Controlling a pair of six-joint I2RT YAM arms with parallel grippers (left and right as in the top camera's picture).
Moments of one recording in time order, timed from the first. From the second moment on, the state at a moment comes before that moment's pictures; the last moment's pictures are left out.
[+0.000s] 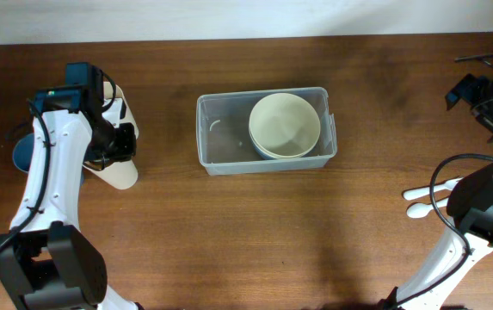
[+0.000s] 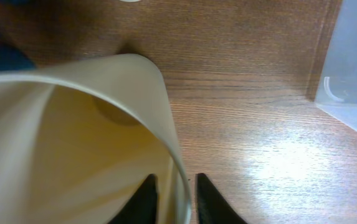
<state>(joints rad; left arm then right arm) 0.10 1.77 1.58 -1.27 0.04 -0.01 -0.46 2.23 2.34 -1.58 0.03 0.42</state>
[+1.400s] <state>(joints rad) -0.24 1.69 2.11 -1.38 0.12 -0.01 -0.46 2.23 2.34 -1.58 0.03 0.42</state>
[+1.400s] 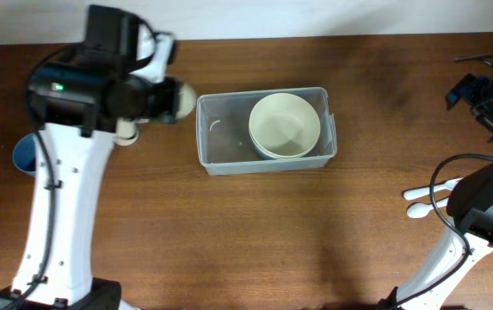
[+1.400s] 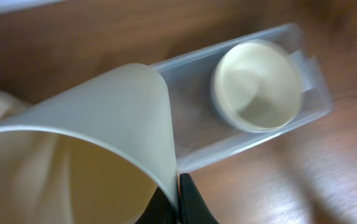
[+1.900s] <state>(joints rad) -0.39 1.88 2.11 -1.22 0.13 -0.05 -0.46 2.23 2.34 -1.58 0.03 0.42</state>
